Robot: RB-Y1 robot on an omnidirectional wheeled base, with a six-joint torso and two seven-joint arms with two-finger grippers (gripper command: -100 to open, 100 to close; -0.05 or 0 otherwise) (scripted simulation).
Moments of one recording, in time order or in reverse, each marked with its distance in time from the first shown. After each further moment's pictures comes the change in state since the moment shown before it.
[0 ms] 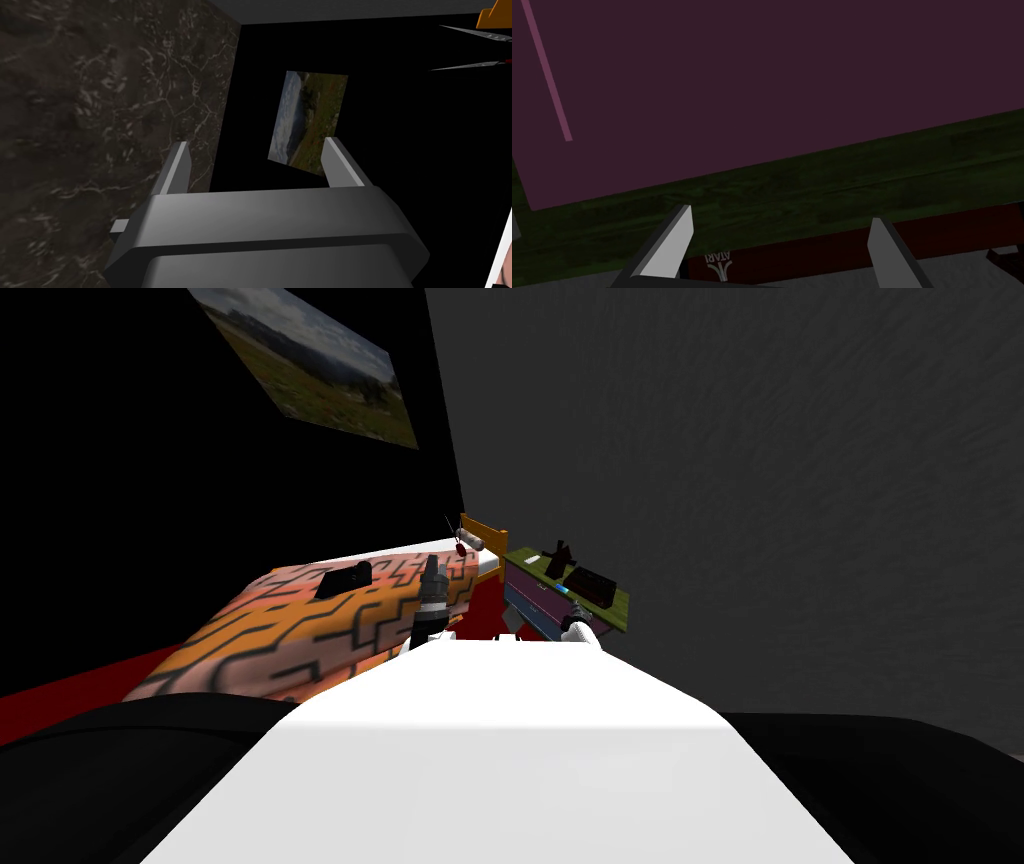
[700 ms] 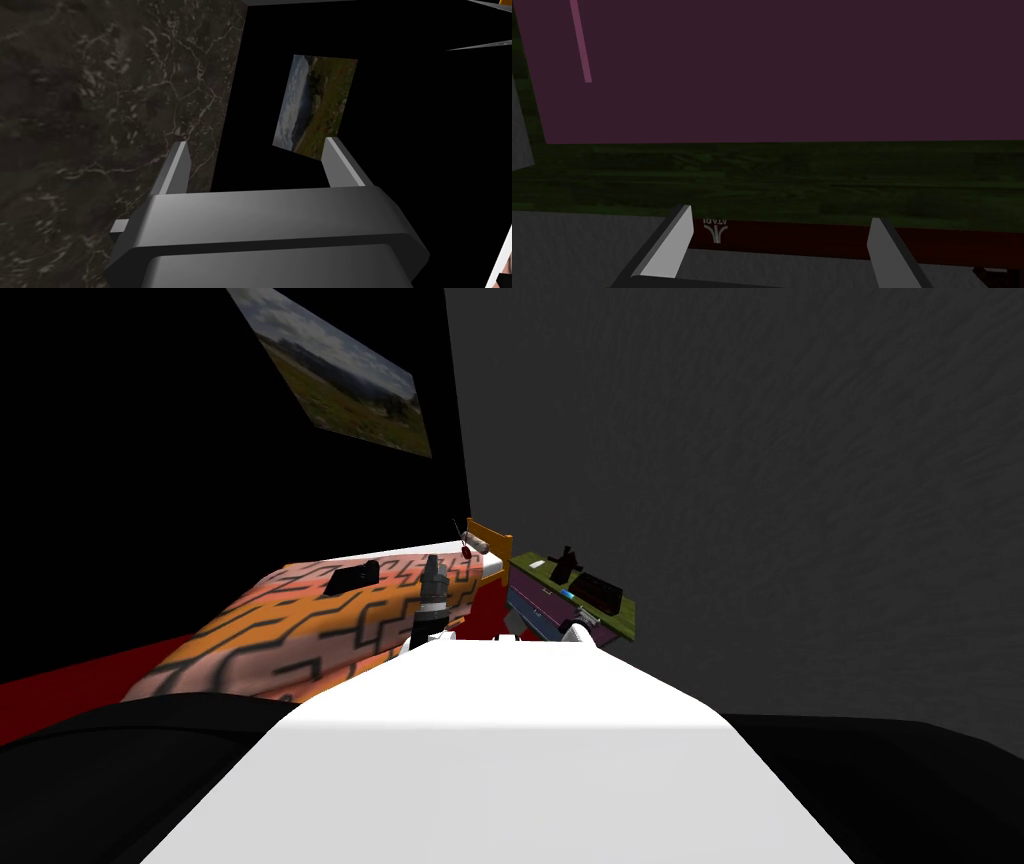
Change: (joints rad) left arm 0.000 0.000 0.000 0.000 0.000 0.000 0.000; right arm -0.026 0.002 -0.002 0.122 0.176 0.123 -0.015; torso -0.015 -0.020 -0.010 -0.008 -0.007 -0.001
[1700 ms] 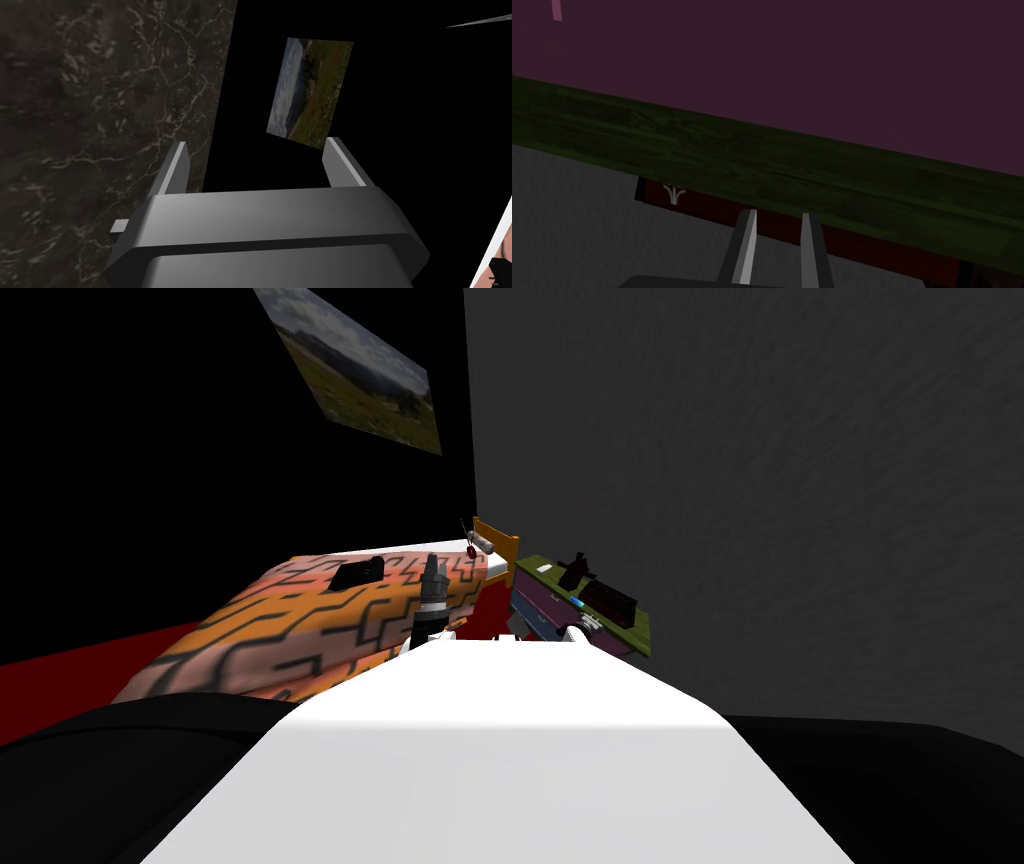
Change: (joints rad) left arm 0.000 0.000 0.000 0.000 0.000 0.000 0.000; right arm -0.024 0.013 0.003 0.123 0.157 0.124 -0.015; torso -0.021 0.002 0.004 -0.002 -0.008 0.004
